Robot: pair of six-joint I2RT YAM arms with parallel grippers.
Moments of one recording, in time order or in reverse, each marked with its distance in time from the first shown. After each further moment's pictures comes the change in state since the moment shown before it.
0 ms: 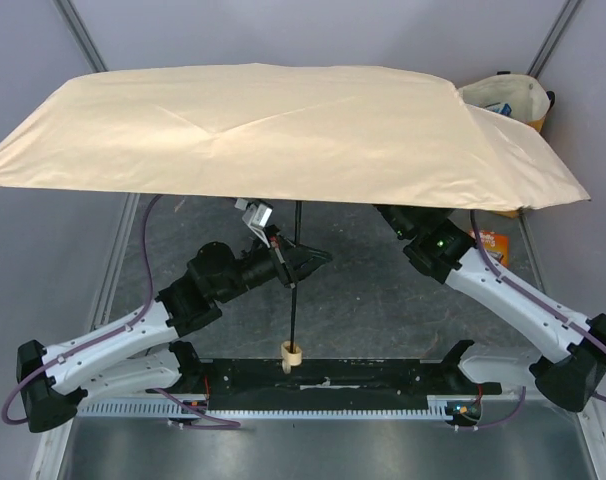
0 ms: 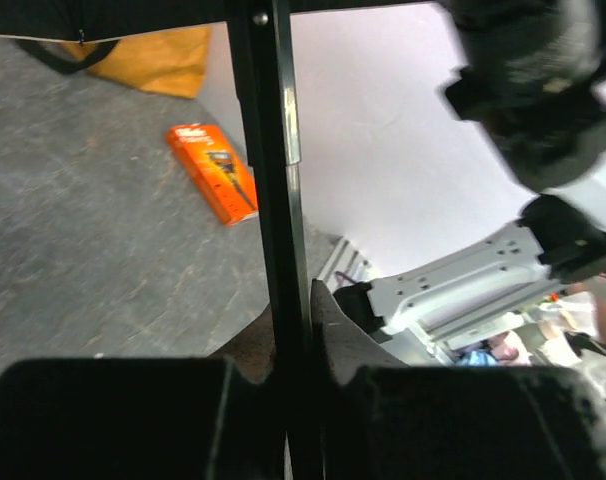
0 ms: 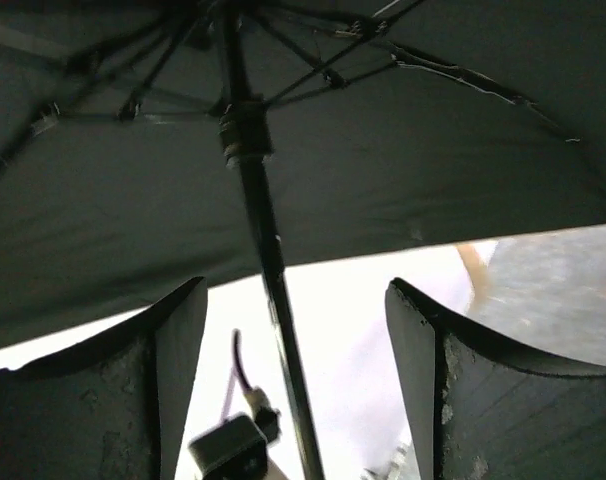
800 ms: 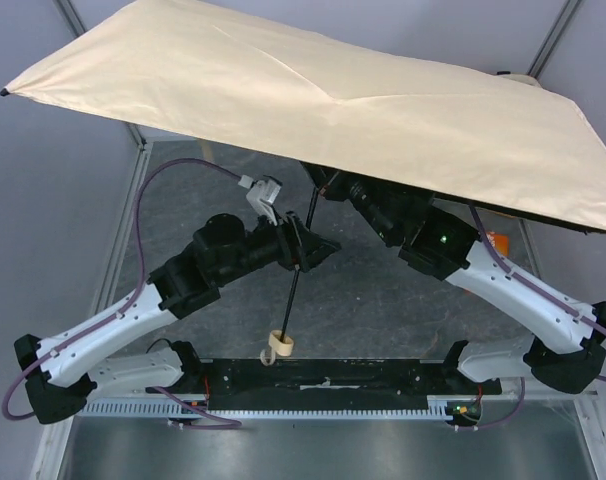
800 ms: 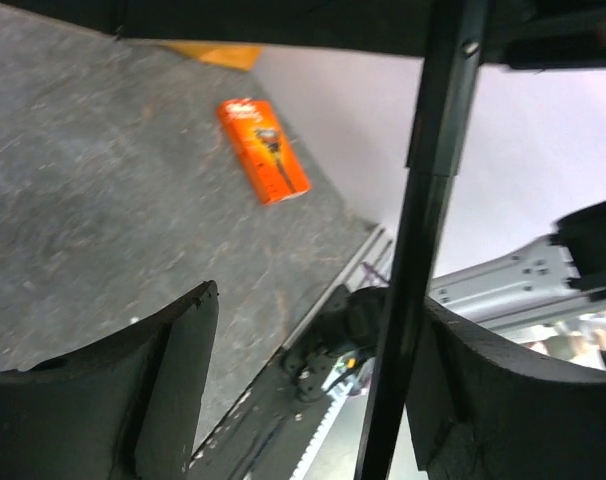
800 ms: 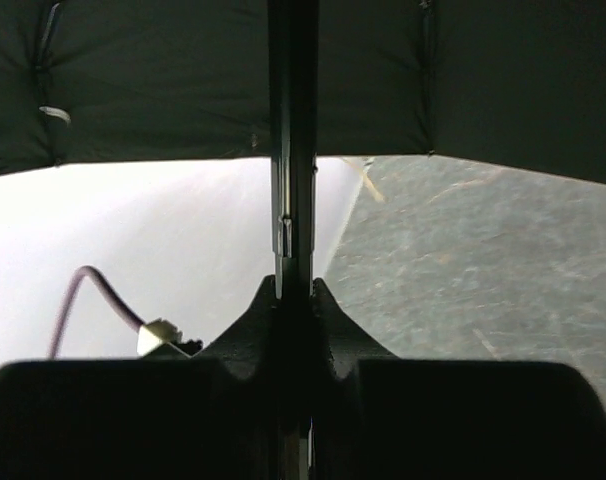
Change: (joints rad) left arm 0.042 0.077 0.261 -0.297 0.006 -0.022; right arm 0.177 0.090 0.306 -0.417 0.246 -0.239
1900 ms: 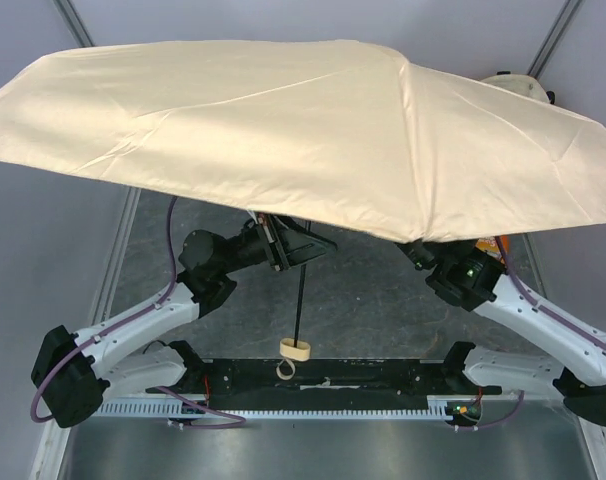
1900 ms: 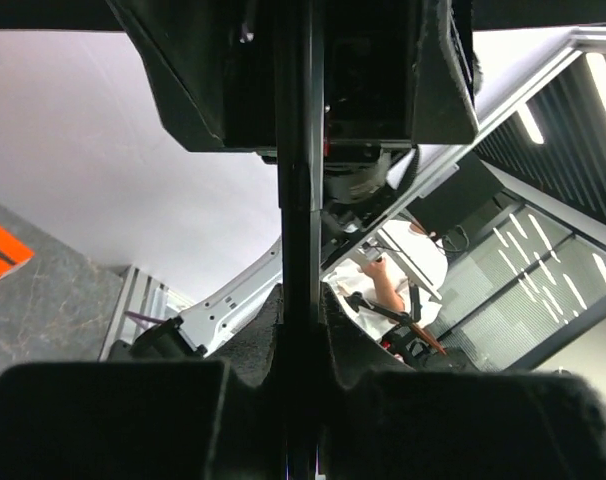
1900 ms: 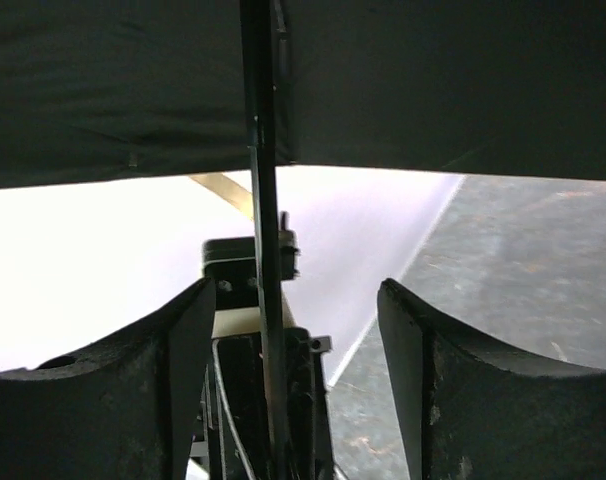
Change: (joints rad) left arm 0.160 0.103 -0.296 0.945 0.513 -0.436; right arm -0.018 -0.262 -0.340 0.243 -0.167 0.005
